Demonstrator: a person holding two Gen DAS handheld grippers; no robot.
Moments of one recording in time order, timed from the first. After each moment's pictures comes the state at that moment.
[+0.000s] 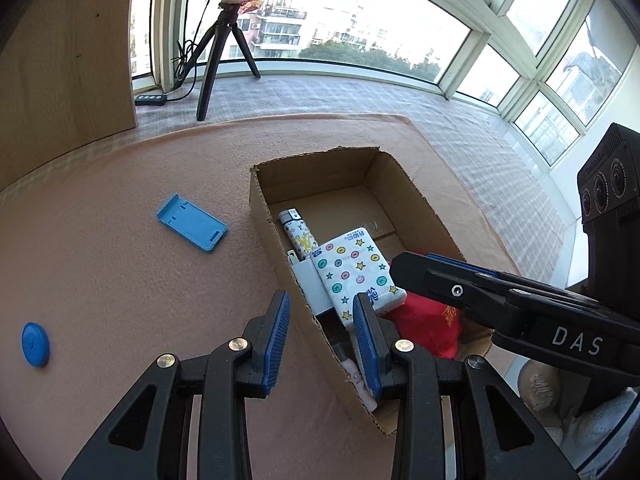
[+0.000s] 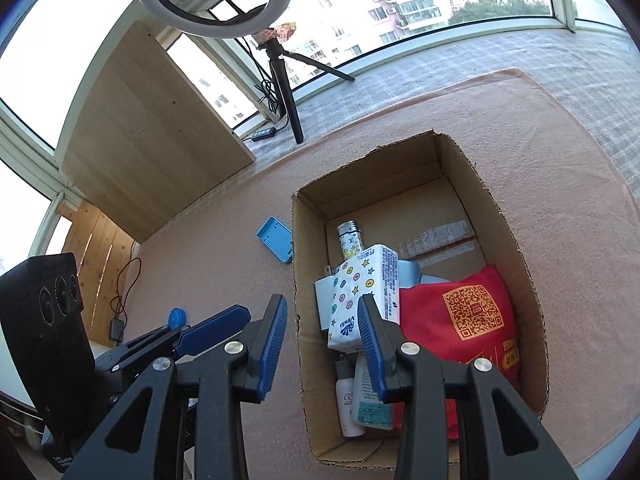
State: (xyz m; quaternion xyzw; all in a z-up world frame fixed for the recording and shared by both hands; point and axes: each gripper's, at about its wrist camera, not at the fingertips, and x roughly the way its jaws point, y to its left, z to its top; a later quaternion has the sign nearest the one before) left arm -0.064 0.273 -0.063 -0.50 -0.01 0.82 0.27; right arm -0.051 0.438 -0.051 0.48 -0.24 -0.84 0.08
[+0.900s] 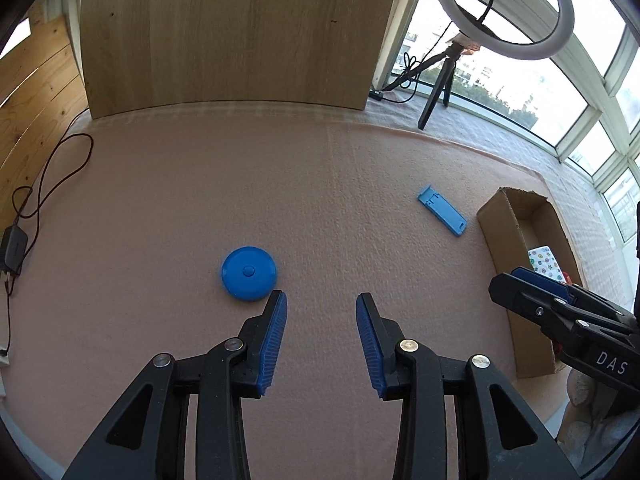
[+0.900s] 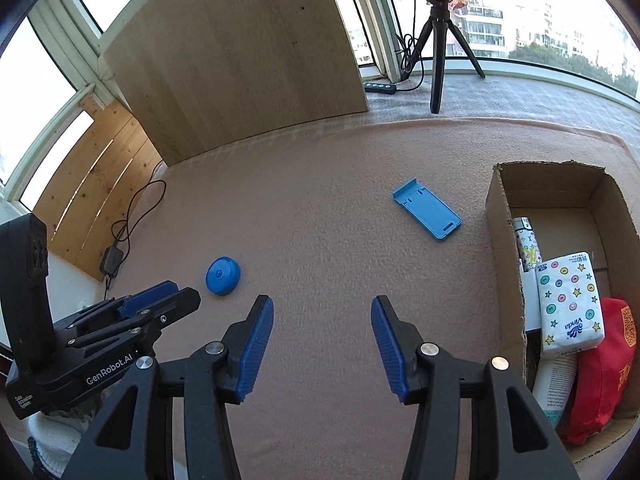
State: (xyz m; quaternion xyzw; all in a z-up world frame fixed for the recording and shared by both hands) left arm -0.061 0.025 -0.077 -0.51 -0.06 0.86 0.08; right arm -0.075 0.246 -0.057 0.50 -0.11 -0.85 0.14
